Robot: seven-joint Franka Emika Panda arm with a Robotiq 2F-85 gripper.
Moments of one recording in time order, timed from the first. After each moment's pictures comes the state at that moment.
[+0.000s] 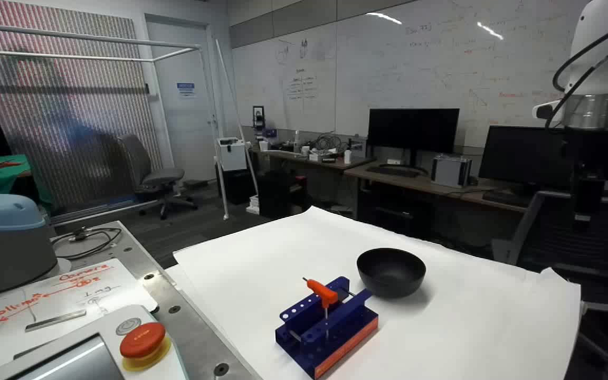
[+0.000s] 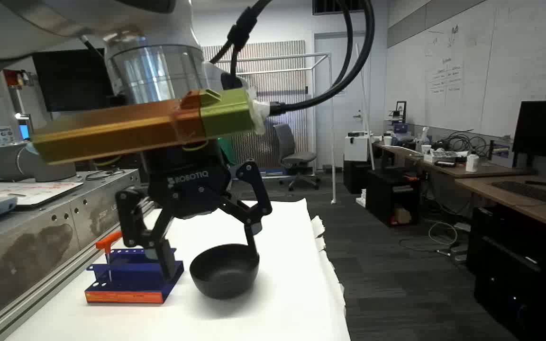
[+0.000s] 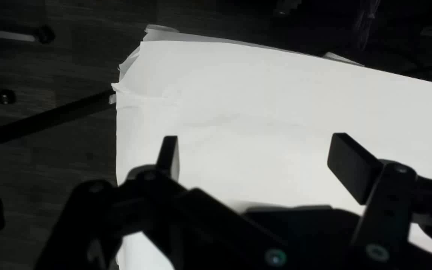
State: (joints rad) arm -0.13 -0.53 -0.12 -2.65 -0.30 2.09 -0.23
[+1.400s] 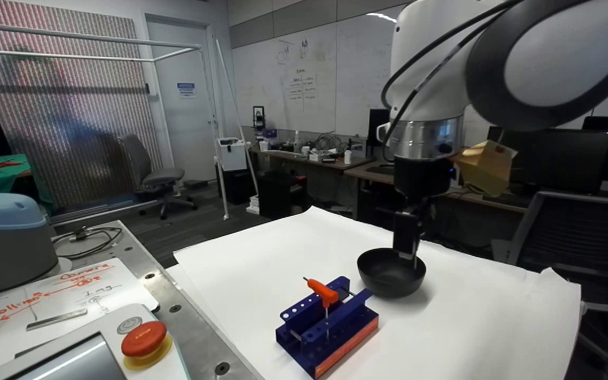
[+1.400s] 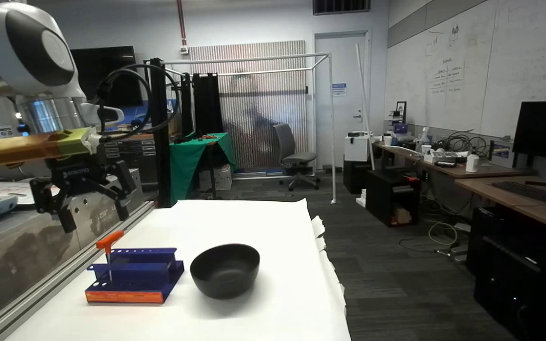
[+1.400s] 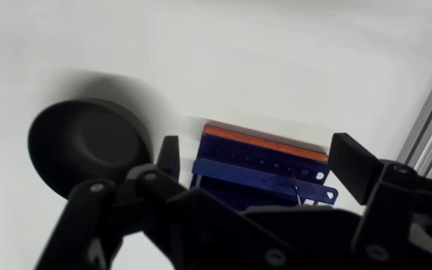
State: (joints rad) arm 0.11 -0.01 0.19 -2.21 -0.18 2.17 0.19
